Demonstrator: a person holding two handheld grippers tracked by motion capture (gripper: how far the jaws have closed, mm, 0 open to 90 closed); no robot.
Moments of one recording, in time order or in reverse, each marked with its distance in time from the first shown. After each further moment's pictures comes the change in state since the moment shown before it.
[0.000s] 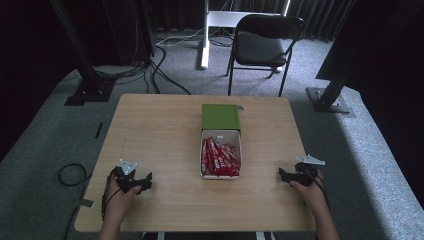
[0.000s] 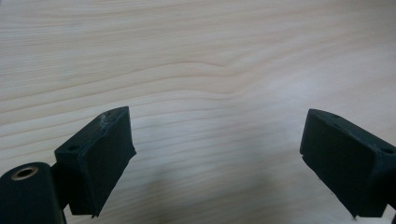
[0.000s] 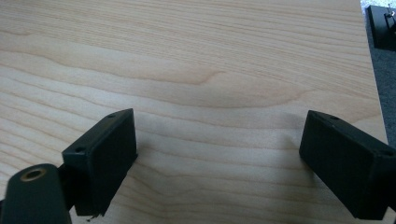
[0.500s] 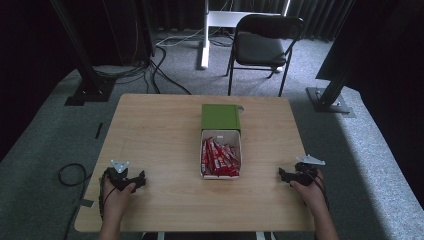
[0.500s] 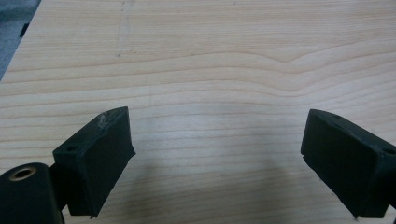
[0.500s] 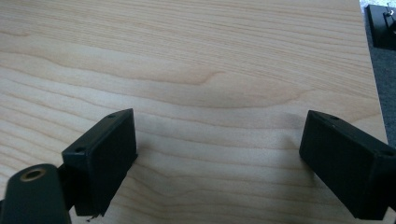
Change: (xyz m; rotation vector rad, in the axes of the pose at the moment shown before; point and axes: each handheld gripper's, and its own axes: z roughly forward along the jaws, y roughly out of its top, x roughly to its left) left arm 0.016 -0.006 0.007 0.025 0.081 -0.089; right arm 0.000 0.000 0.000 0.000 -0.004 0.004
